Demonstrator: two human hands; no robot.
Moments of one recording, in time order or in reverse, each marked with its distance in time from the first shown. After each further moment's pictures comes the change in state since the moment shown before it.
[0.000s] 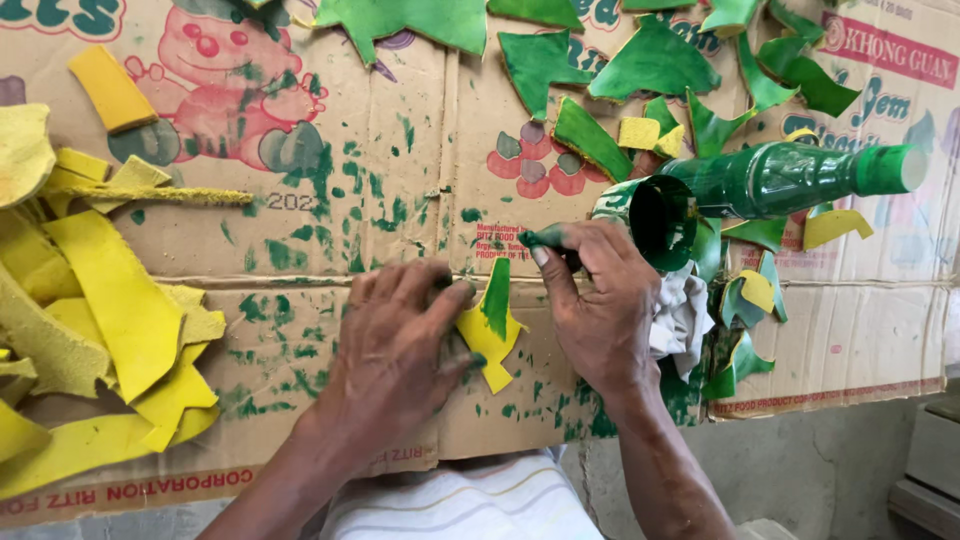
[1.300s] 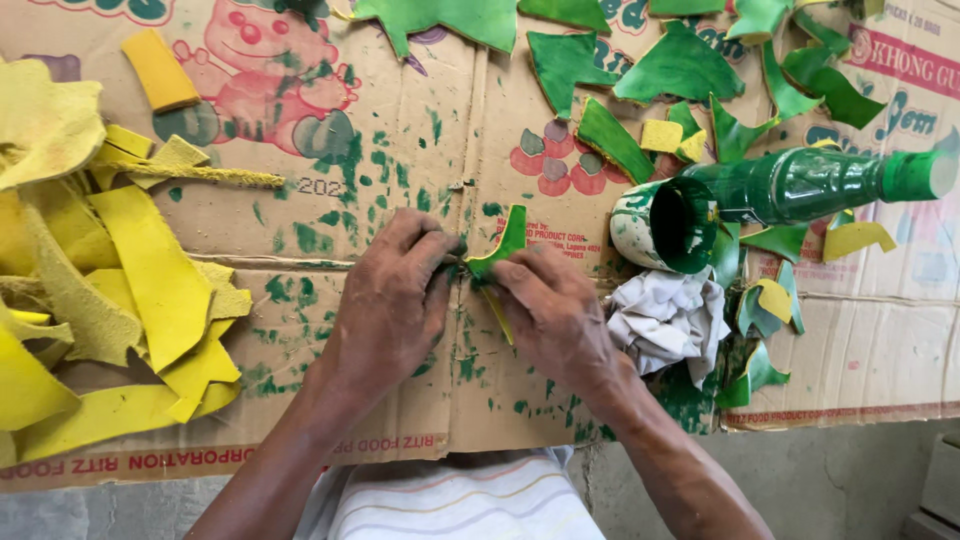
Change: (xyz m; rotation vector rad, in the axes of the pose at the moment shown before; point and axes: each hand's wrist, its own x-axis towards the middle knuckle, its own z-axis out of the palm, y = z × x) left_hand 0.013 -0.017 -0.009 -0.182 0.149 -0.098; right_hand -0.015 0.012 0.037 0.120 -0.220 -0.324
